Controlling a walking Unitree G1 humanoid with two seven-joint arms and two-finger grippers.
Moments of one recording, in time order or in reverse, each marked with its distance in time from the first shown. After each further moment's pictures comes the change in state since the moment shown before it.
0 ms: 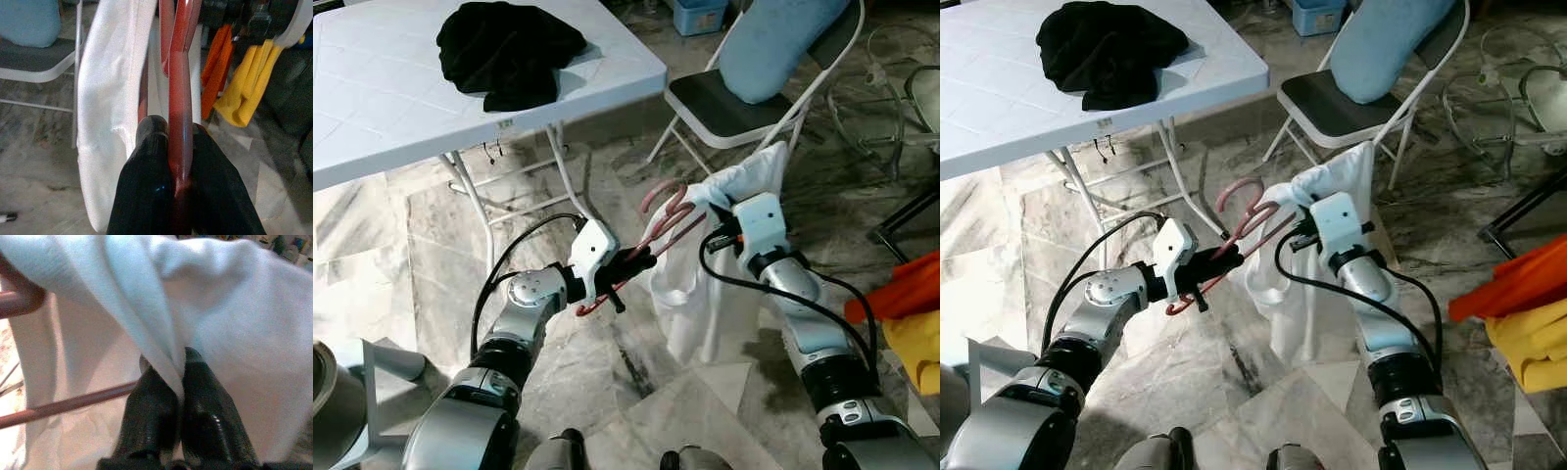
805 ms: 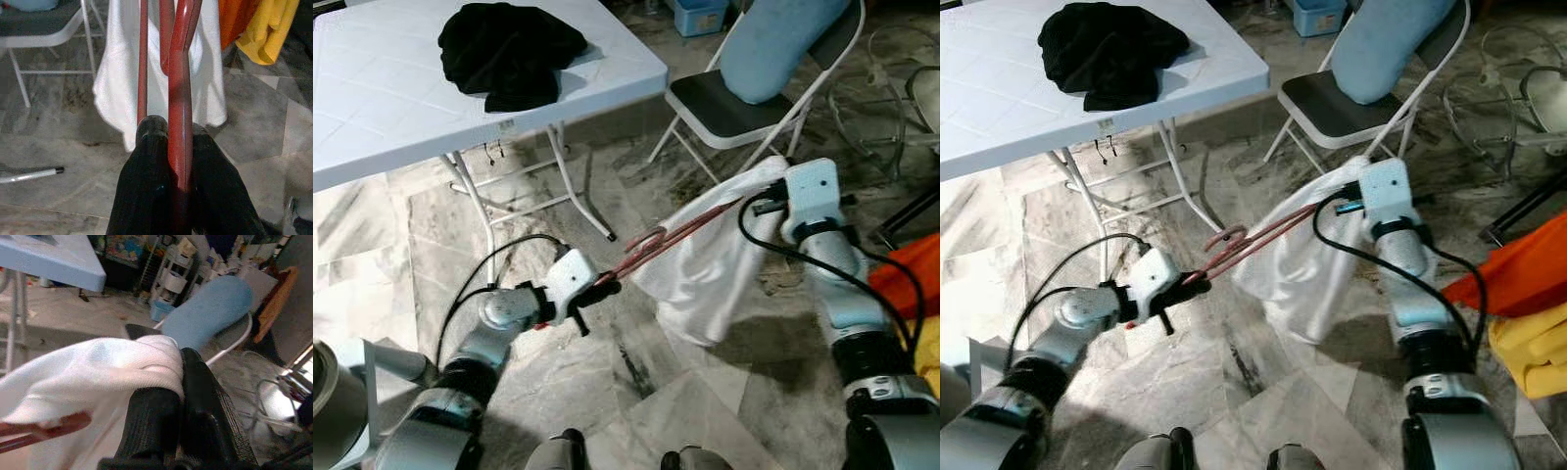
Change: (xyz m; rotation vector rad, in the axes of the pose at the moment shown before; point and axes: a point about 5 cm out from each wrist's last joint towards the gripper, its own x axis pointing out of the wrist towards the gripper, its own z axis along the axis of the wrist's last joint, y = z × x) left arm -0.043 0.006 -0.028 0.167 0.195 0.020; right arm 0.002 -0.058 0.021 -0.128 -0.028 -0.291
